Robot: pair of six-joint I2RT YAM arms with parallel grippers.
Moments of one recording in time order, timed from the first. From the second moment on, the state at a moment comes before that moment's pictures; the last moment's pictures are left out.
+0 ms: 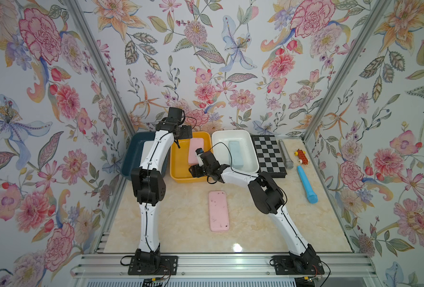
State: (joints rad) left arm -0.18 2.20 2.29 -0.88 -0.11 -0.23; right arm 0.79 2.46 1.86 -0.05 -0.08 0.33
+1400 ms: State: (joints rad) left arm -0.12 1.60 1.57 -0.88 -0.19 -0.24; right arm 0.87 1.85 1.39 -0.05 0.13 0.06
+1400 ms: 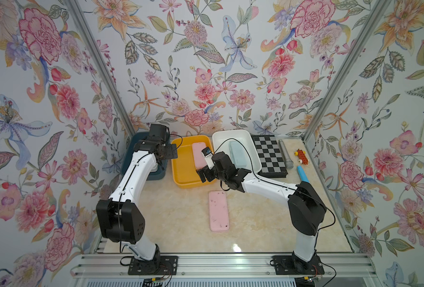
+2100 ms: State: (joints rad) left arm -0.16 1.32 1.29 -0.86 -0.12 -0.24; right arm 1.05 1.71 1.30 -0.66 0.30 0.59
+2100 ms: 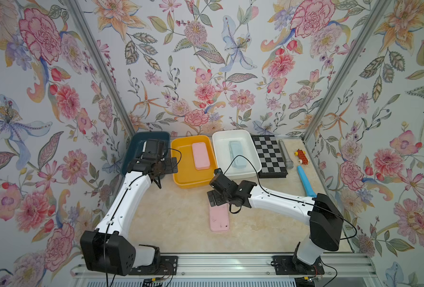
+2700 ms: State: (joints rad) left arm -0.15 1.28 1.23 -0.85 -0.08 -0.20; right arm 1.13 1.84 1.38 -0.79 0.31 0.92
